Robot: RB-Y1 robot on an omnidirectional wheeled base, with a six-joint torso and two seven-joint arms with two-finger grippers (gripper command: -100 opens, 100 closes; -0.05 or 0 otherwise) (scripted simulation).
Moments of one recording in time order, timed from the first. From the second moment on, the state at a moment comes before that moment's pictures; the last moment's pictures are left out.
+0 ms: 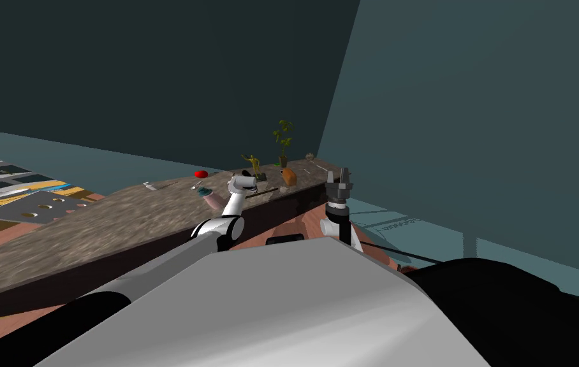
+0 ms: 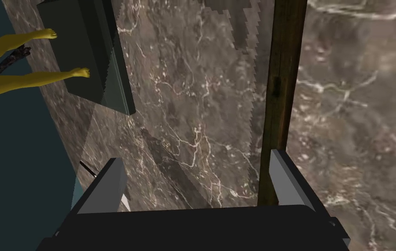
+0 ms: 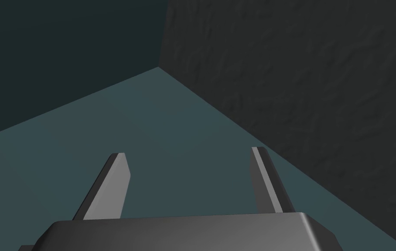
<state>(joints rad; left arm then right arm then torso) -0.71 0.16 0.16 -1.18 -0.09 1.23 0.34 0.46 -0.01 0.00 -2.27 0.06 -0.64 -0.13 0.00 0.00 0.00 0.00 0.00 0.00</state>
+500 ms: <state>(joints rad) -0.78 0.15 0.20 -1.07 -0.09 1.37 0.36 0.46 -0.01 0.00 -2.27 0.06 -0.64 -0.13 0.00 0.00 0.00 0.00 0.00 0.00</state>
